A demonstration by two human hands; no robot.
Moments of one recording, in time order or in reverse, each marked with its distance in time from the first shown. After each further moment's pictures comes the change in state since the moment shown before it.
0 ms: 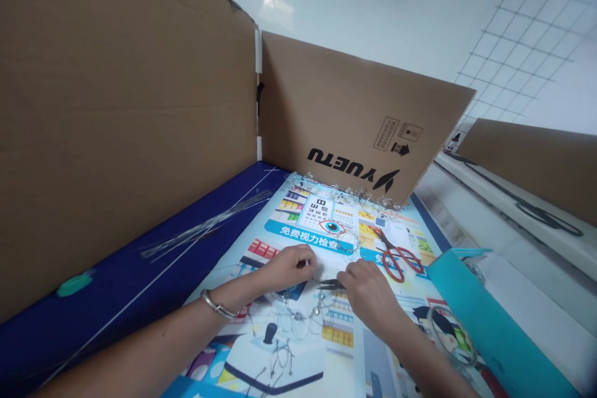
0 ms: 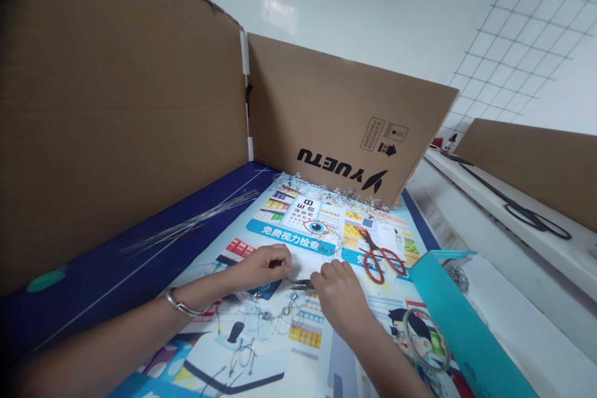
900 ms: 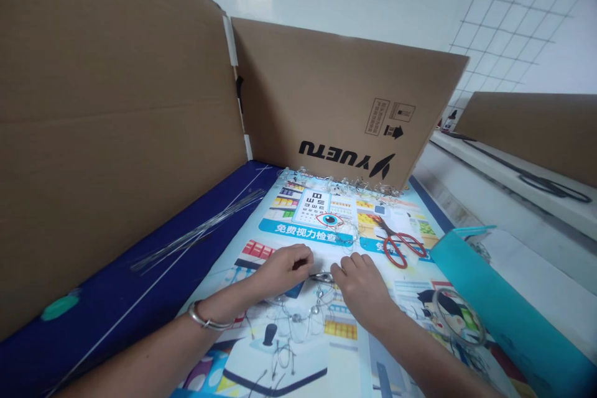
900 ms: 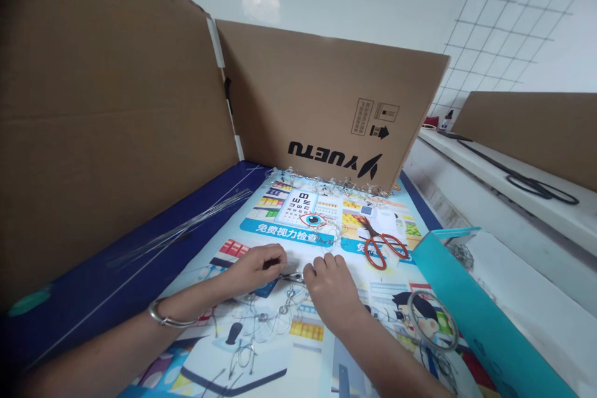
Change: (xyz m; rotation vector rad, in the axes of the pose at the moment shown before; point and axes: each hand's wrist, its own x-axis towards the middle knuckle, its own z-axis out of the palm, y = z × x) left_hand -0.005 0.007 0.002 0.051 -0.021 -0.045; right_hand 0.003 -0.017 0.014 -0.107 0.088 0.019
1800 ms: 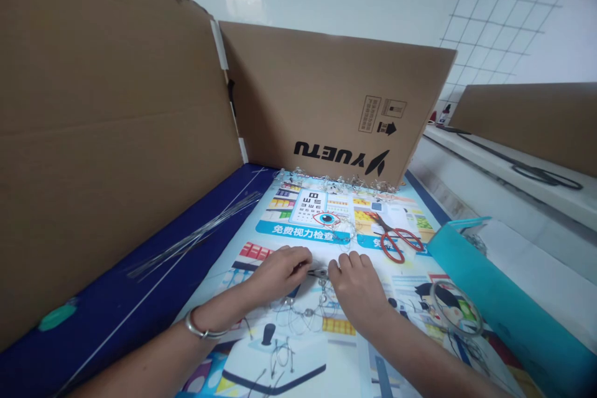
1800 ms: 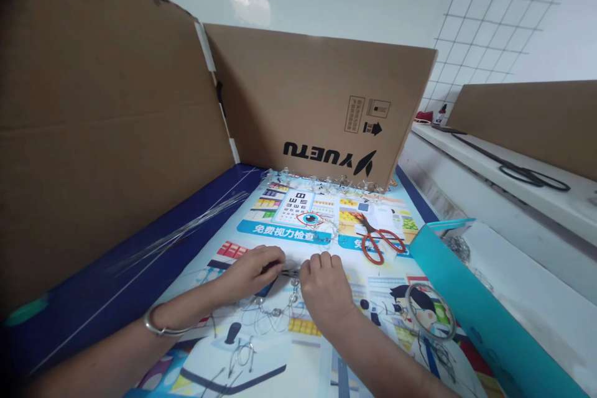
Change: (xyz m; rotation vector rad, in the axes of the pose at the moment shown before) left_hand -0.002 0.006 0.000 0.244 -0.011 0.107; right_hand 0.003 -0.015 -0.017 -0.099 -0.070 0.107
